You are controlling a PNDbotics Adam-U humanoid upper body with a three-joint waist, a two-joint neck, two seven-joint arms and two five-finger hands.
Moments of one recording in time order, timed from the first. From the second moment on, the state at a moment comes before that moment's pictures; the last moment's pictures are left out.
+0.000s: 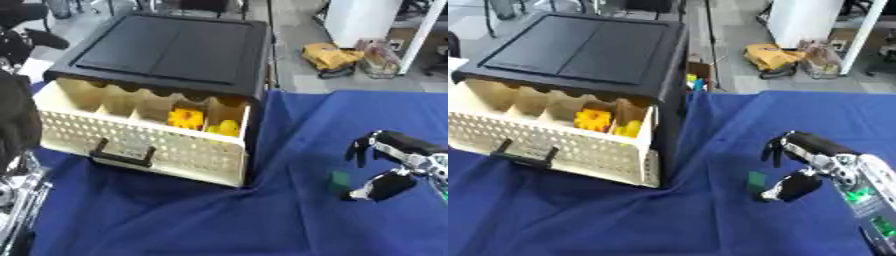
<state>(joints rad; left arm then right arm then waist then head) -0.49 0.40 -0.03 -1.99 0.03 -0.48 0.29 -0.67 -0.51 0.23 -1.47 0.76 0.12 0.60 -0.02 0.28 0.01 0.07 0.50</state>
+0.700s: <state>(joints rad) -0.49 0.40 -0.03 -1.99 0.03 -0.47 0.28 -0.64 -0.49 0.22 -1.48 0.74 0.16 0.55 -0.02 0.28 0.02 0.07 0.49</state>
